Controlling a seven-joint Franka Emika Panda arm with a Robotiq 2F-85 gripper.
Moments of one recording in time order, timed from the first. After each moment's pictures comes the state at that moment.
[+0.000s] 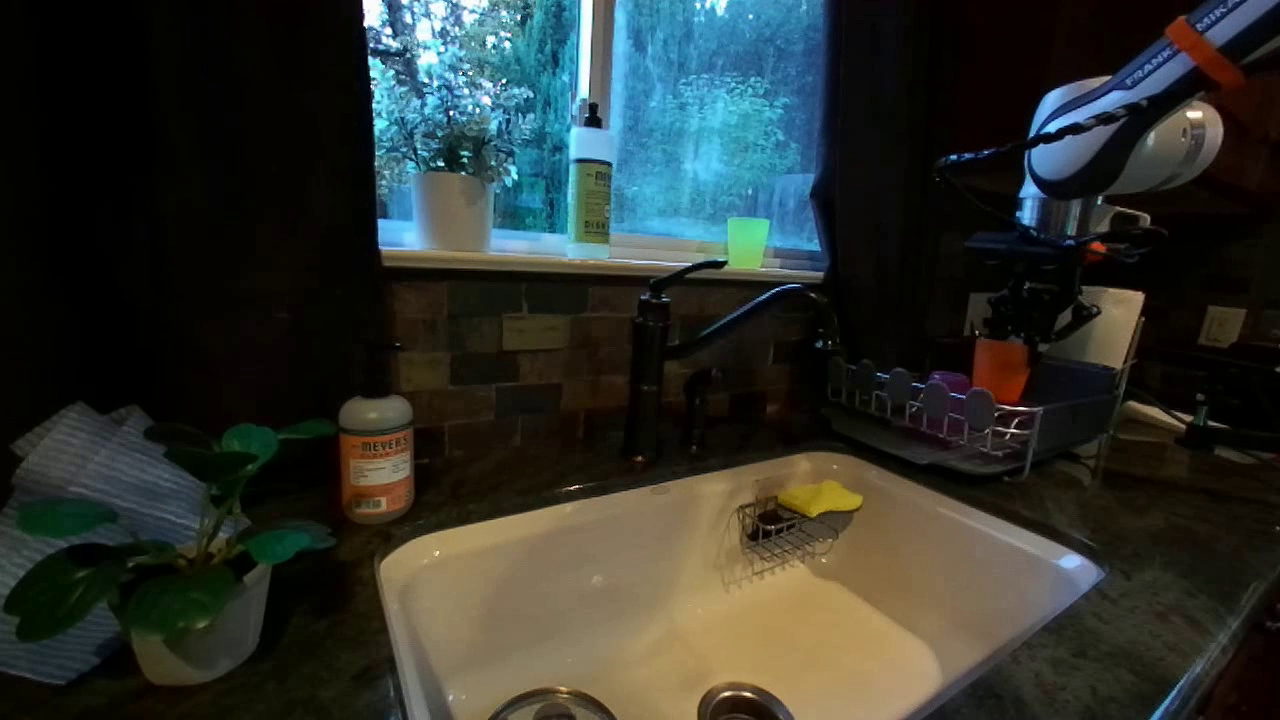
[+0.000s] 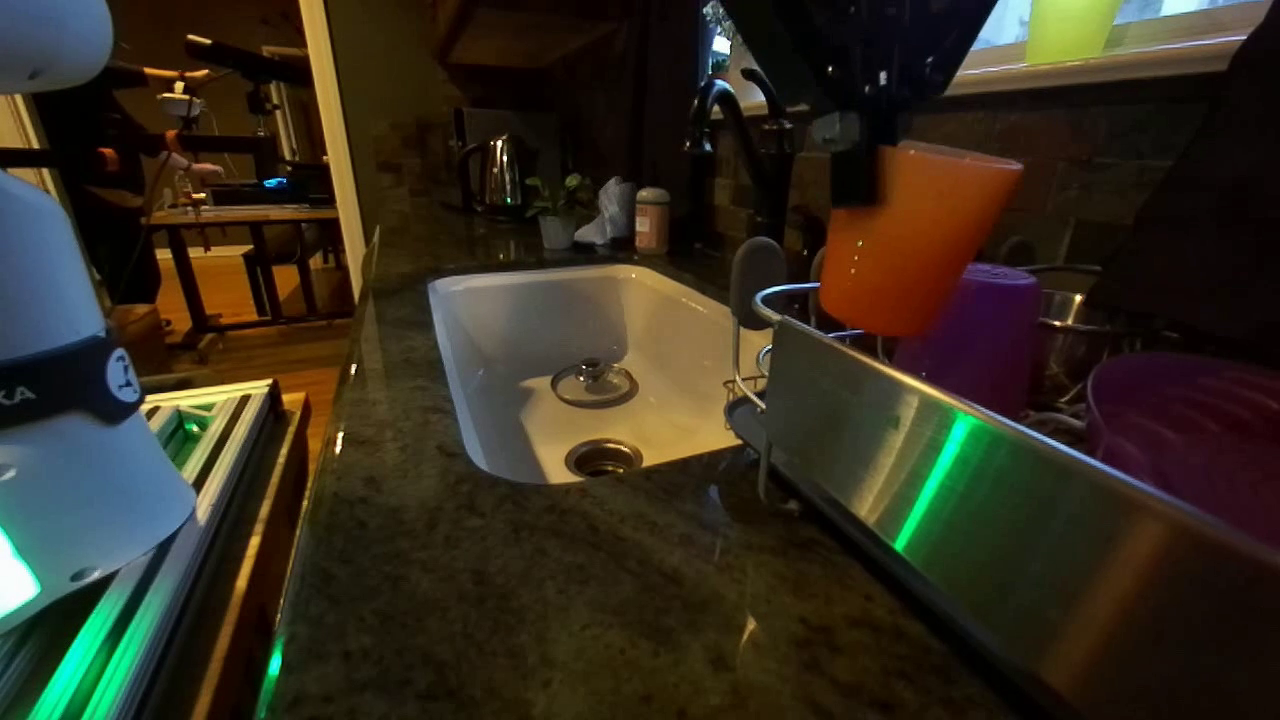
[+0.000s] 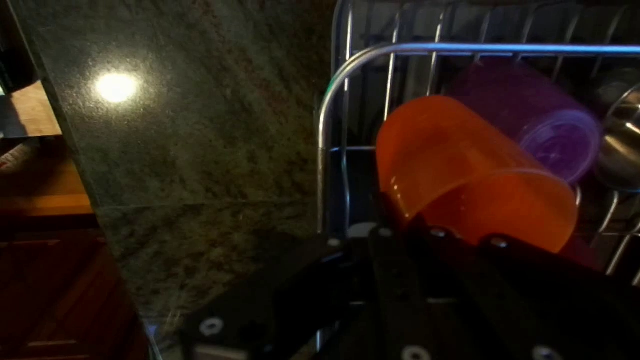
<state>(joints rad) -0.33 -0.22 -0.15 -2.39 -0.23 2.28 1.28</state>
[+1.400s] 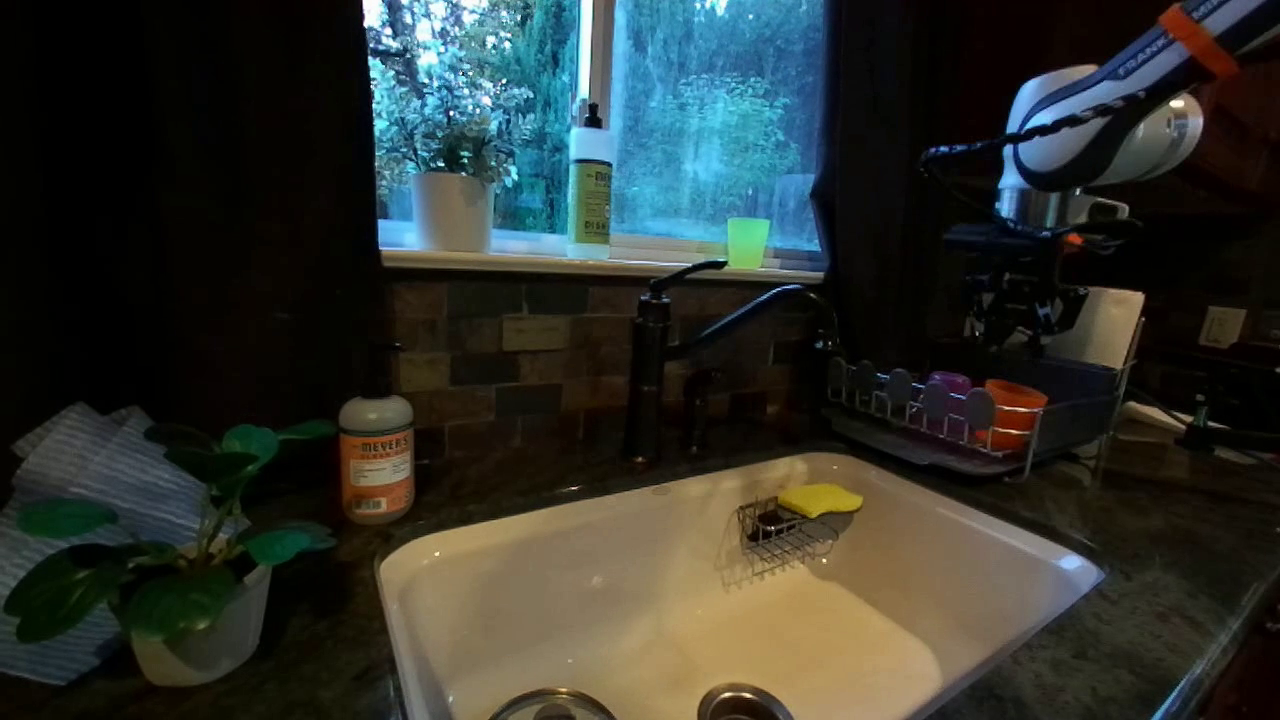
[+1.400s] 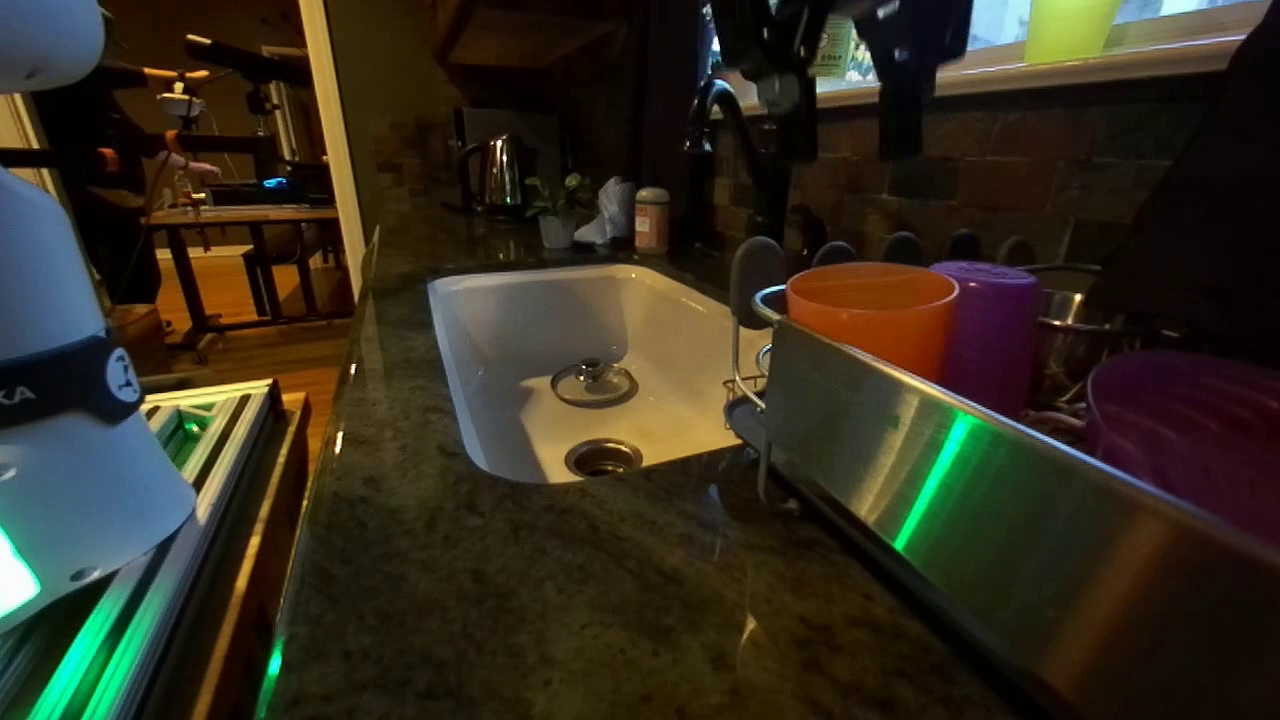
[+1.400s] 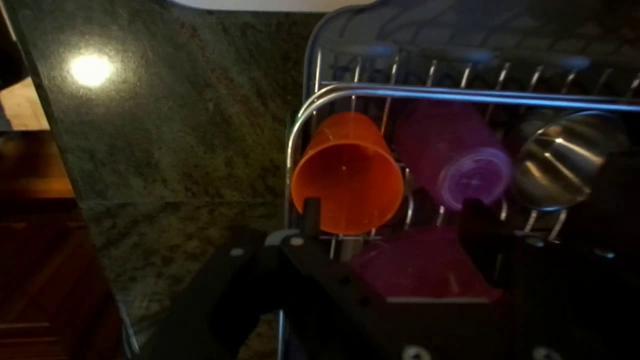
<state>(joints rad) -0.25 -0.31 -0.14 -2.39 -0.26 2.23 1.30</state>
